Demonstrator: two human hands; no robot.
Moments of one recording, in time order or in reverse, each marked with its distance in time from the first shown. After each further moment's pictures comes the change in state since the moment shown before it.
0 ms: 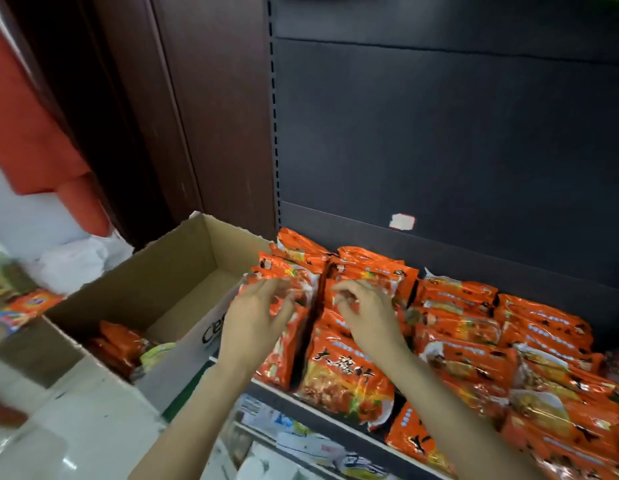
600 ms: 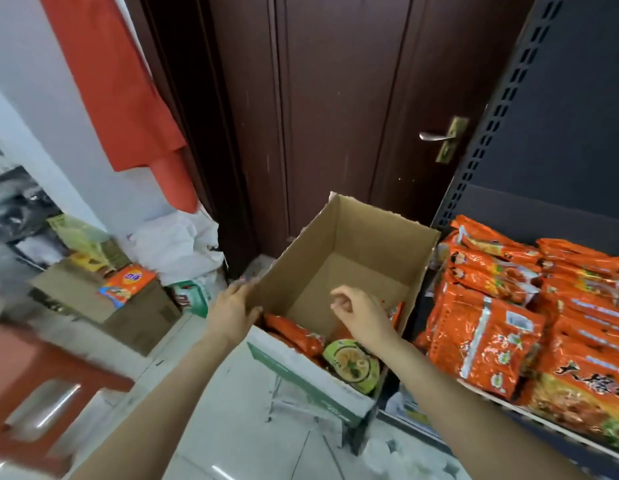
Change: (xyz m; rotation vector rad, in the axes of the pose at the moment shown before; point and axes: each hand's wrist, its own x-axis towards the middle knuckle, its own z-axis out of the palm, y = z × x) left_hand 0.020 -0.373 -0.193 0.304 -0.433 -0.386; right_hand 0.077 -0.189 0.312 0.032 -0.352 0.182
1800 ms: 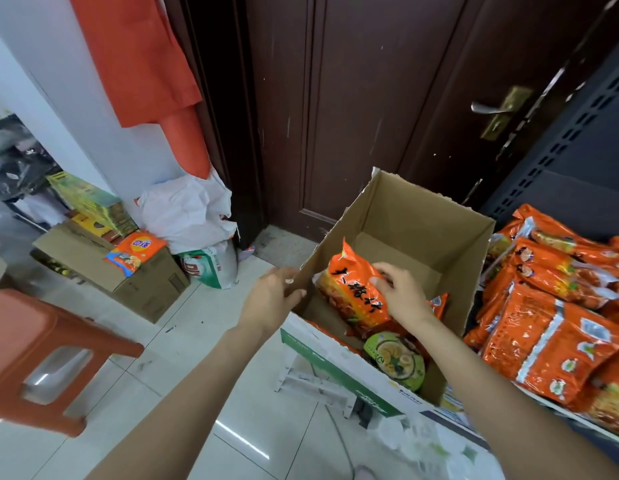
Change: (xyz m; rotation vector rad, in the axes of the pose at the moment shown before) left_hand 0.023 -0.026 -0.002 -0.295 -0.075 0.061; right_hand 0.043 -0.014 0.030 0.103 0.043 0.147
